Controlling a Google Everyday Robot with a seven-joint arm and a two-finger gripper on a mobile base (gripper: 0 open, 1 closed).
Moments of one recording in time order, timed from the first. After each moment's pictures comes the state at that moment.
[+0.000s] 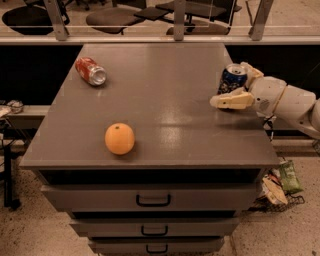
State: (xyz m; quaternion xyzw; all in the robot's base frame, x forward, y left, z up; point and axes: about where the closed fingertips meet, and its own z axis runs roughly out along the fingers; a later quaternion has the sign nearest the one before) arm 0.650 -0.196 0.897 -0.32 0.62 0.29 0.65
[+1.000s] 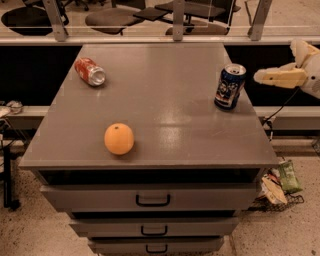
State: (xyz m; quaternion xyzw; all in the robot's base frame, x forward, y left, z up) arm 0.635 -0.292 0.974 -0.28 0.63 0.24 0.69
